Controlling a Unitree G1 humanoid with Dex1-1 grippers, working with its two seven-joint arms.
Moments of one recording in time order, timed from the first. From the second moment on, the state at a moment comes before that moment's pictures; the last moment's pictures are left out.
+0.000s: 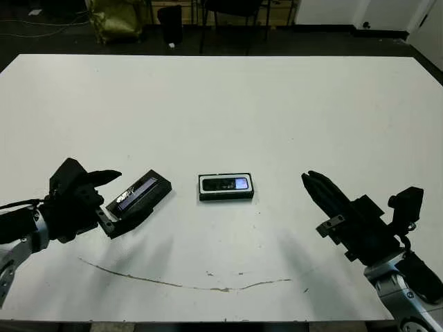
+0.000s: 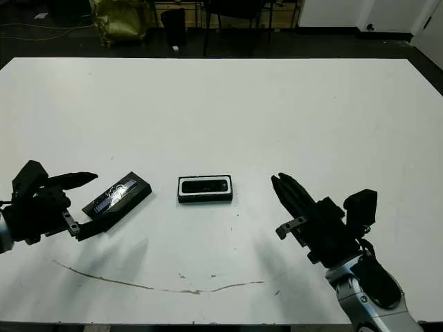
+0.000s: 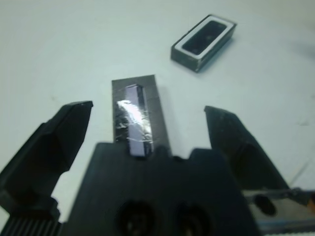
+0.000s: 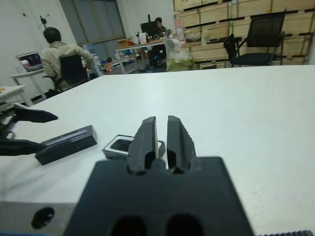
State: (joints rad) left arm 0.04 0.75 0.11 -0.34 -0.37 0.52 -0.74; right arm 0.23 -0.38 -0.09 -0.67 0.58 0.43 0.33
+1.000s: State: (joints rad) left arm 0.07 0.71 0.10 -0.29 -0.37 0.53 -0.69; right arm 0.19 -0.40 -0.10 -0.65 0.71 0.45 0.36
